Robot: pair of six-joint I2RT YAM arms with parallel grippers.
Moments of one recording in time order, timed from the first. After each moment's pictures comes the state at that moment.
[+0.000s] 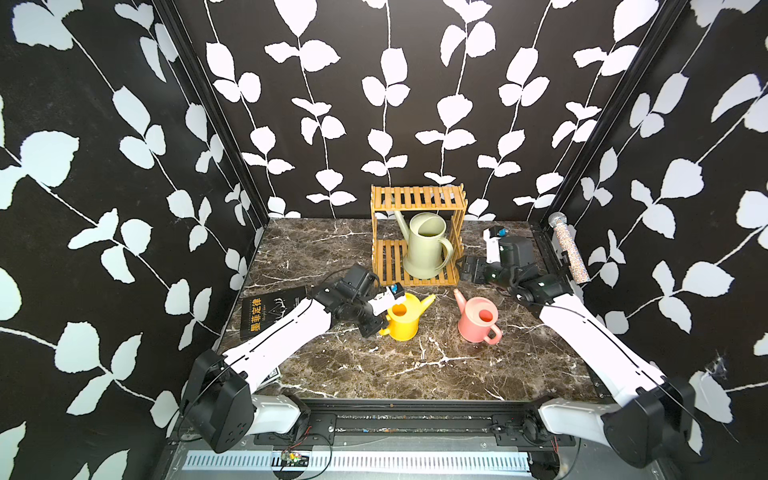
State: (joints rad) left arm -0.65 1.32 1.06 -0.77 0.32 0.43; right arm 0.37 1.23 1.10 -0.48 -0.05 0.32
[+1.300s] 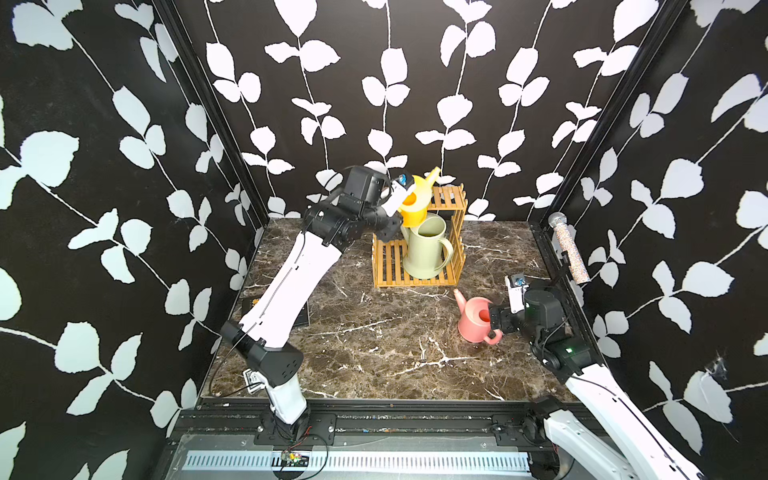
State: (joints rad) left arm -0.62 1.77 2.23 -1.02 -0.05 0.29; right arm 0.33 0.76 0.62 -0.47 0.19 -0.04
